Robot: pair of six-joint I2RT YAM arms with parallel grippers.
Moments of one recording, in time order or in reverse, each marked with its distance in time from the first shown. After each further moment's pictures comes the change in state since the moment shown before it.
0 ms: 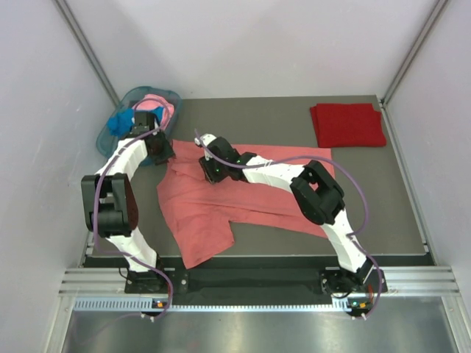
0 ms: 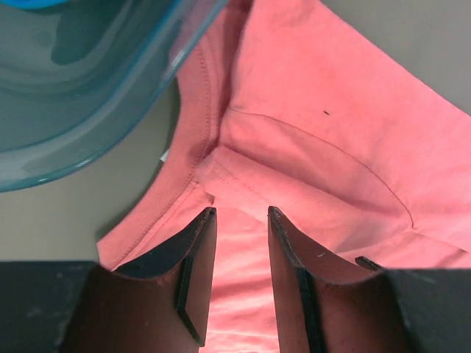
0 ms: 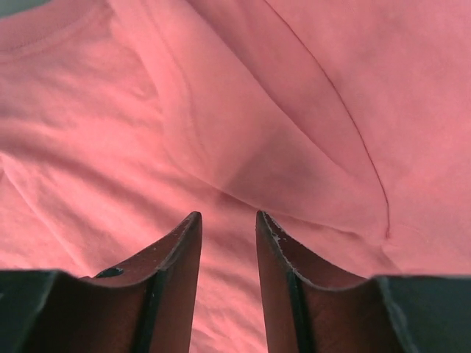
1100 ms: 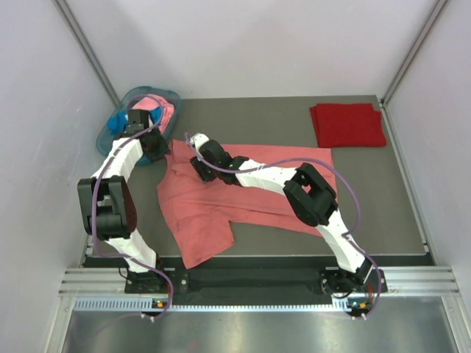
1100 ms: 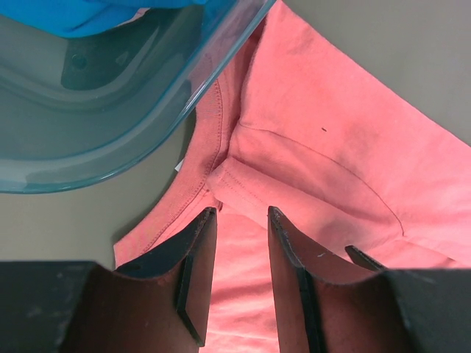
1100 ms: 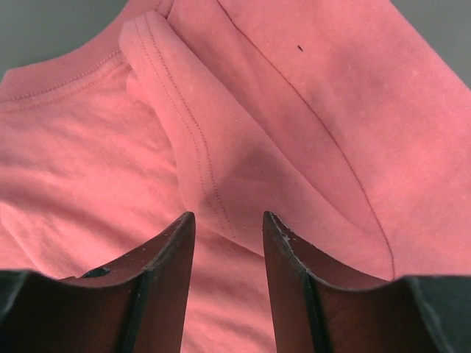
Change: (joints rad) left arm 0.036 -0.027 0.014 0.002 0.000 0.005; right arm 0.050 0.058 0.061 0.089 0.114 -0.063
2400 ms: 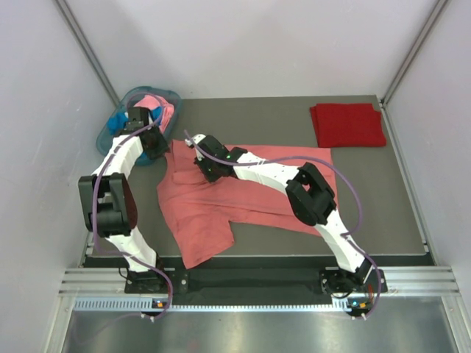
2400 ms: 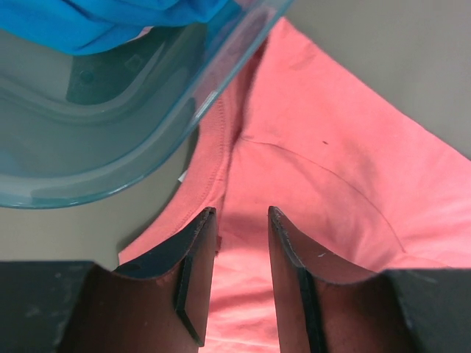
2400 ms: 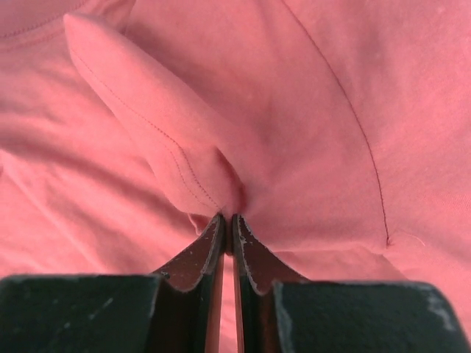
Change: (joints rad) left arm 0.000 0.023 0.046 -0.014 -0.009 0.010; right arm -0.002 0.020 0.151 -0.319 -0.032 0.022
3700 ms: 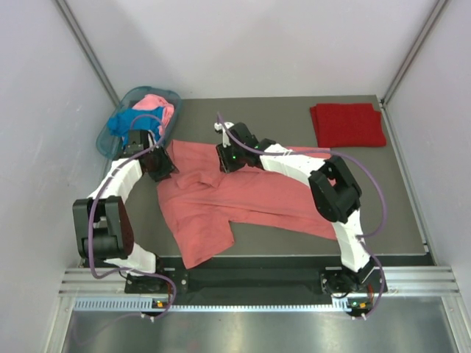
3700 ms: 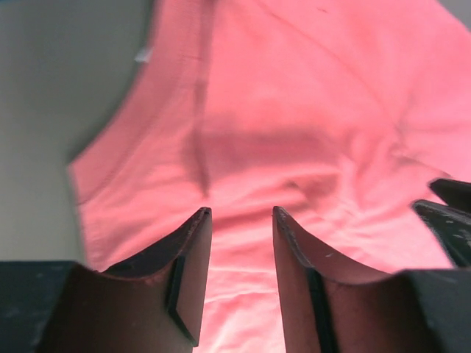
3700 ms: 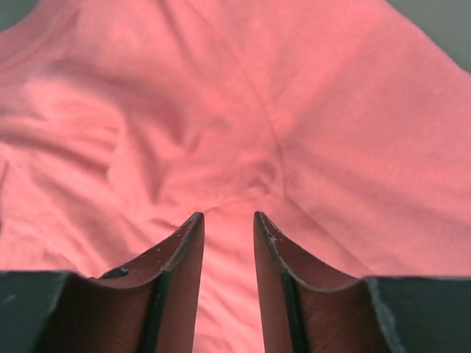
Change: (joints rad) left arm 0.003 -0.203 -0.312 0.035 0.144 -0.011; right arm -0.163 -0.175 -0.244 0.112 -0.171 0.080
